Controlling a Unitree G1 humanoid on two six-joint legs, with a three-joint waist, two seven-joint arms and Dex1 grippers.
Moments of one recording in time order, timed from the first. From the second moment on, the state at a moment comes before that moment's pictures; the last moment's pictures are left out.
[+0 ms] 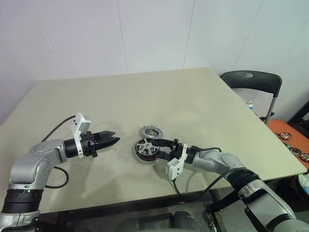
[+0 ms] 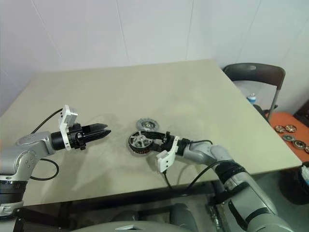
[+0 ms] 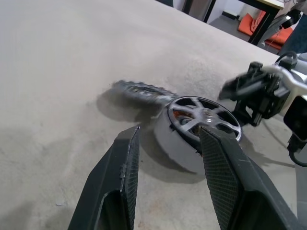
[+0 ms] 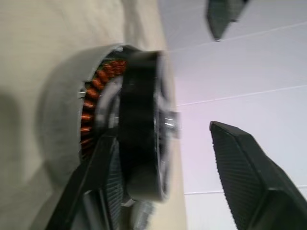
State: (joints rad) left arm -0.19 0.71 0.16 -0.10 -0.64 0.69 -0.99; right arm -0.53 -0.51 0.54 0.58 -0.86 -0.97 -0.03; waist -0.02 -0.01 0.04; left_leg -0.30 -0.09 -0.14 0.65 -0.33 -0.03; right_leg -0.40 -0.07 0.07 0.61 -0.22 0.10
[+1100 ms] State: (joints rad) left arm -0.19 0.67 0.16 -0.11 -0.64 0.68 -0.98; right arm -0.66 -0.43 0.42 0.21 0.13 -0.06 0.70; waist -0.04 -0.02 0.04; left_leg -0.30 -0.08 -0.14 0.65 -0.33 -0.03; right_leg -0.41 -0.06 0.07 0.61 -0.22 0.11
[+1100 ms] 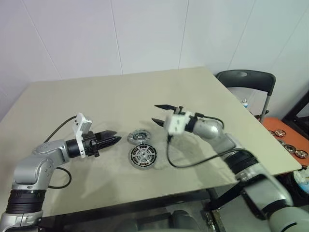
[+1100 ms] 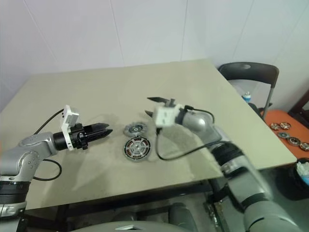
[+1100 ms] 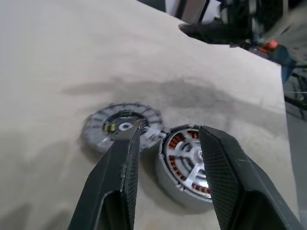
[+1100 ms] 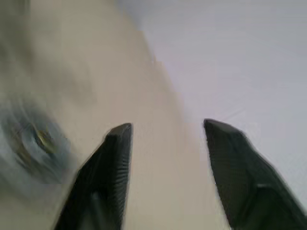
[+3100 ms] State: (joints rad) left arm -0.17 0.66 0.16 -0.12 -0.64 0.67 -0.96; right arm -0.63 -0.32 0.42 0.29 0.26 0.61 1.04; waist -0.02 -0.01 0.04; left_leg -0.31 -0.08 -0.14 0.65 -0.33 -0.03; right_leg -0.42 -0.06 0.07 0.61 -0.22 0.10
